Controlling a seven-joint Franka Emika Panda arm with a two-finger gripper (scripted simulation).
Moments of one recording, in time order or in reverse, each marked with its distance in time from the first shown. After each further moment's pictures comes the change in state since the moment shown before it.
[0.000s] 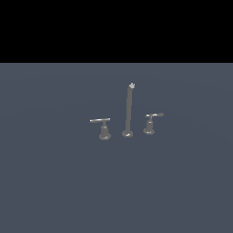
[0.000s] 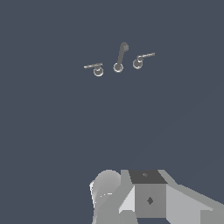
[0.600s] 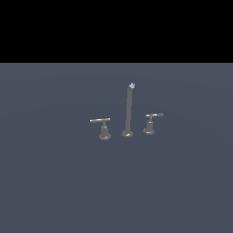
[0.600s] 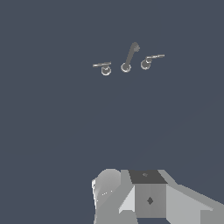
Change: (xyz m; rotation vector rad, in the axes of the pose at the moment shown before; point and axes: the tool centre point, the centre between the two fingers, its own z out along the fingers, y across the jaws) arm 0.003 -0.016 -0.002 0.016 -0.011 -0.051
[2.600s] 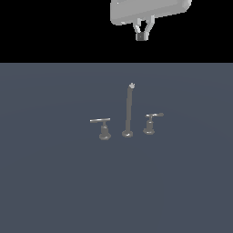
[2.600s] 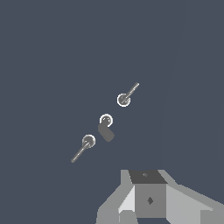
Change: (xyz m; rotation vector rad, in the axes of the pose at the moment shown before) arm 0.220 0.073 0.137 0.019 -0.002 0.717
